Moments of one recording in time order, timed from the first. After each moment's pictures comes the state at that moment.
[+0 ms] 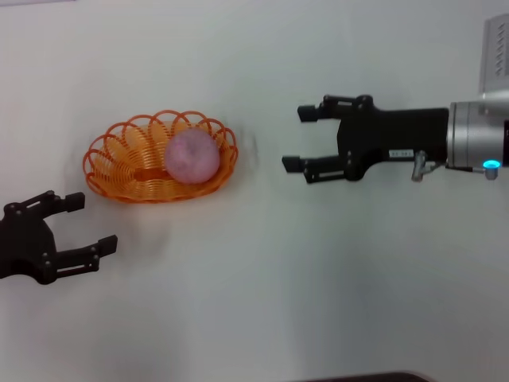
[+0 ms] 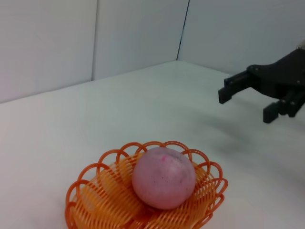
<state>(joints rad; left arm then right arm) -0.26 -2.16 0.53 0.85 2.18 1.65 -1.20 0.43 2.07 -1.12 -0.72 -1.73 -1.35 1.26</state>
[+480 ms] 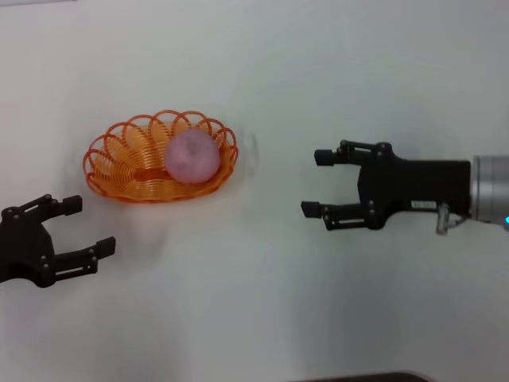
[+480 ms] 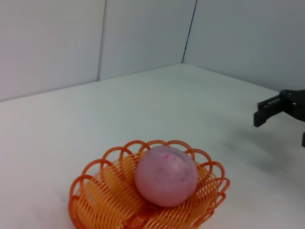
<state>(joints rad) -0.25 -2.16 0.50 0.83 2.18 1.65 -1.19 0.34 2.09 -1.03 -0.63 -1.76 -1.45 1.11</state>
